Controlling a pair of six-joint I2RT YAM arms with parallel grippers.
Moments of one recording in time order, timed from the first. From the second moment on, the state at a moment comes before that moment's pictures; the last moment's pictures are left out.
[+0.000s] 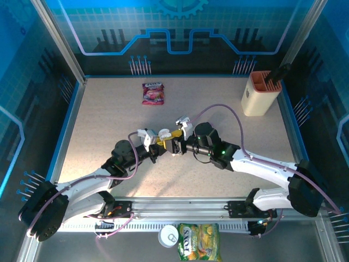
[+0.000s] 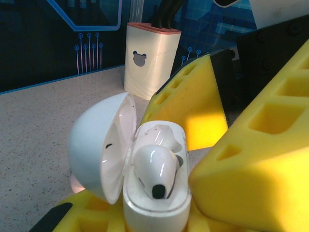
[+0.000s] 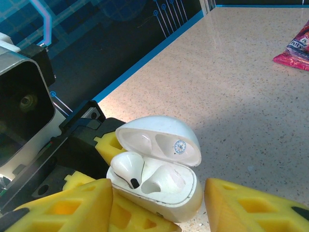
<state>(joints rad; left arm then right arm) -0.60 1.04 0.28 0.70 0.34 -0.14 0.88 1.28 0.78 0.17 -0.18 0.38</state>
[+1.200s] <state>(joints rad) -0.24 0.94 0.06 0.70 0.09 -0.32 0.92 2.02 1.66 -1.02 0.14 0.17</state>
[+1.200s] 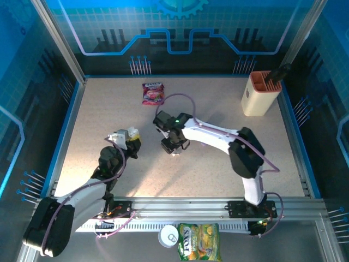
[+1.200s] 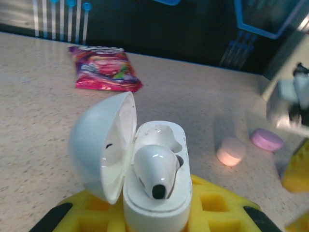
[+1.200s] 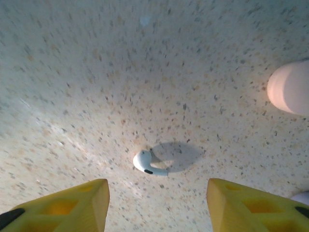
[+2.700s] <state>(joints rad) -0.19 1.03 0.06 0.80 0.20 -0.40 0.97 2.41 2.03 -1.41 0.16 0.02</state>
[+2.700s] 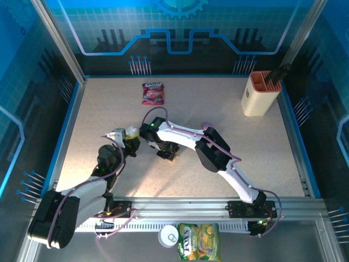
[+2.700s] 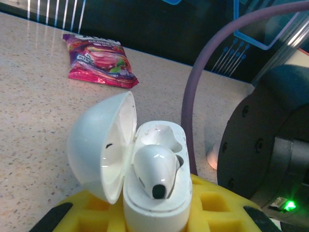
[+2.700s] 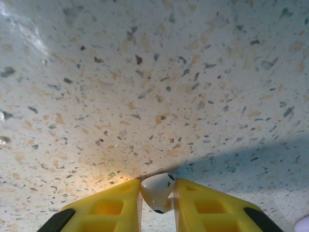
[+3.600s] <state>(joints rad) -0.19 1.08 0.08 0.89 0.36 -0.40 0.88 1.89 1.23 -1.06 0.04 0.31</state>
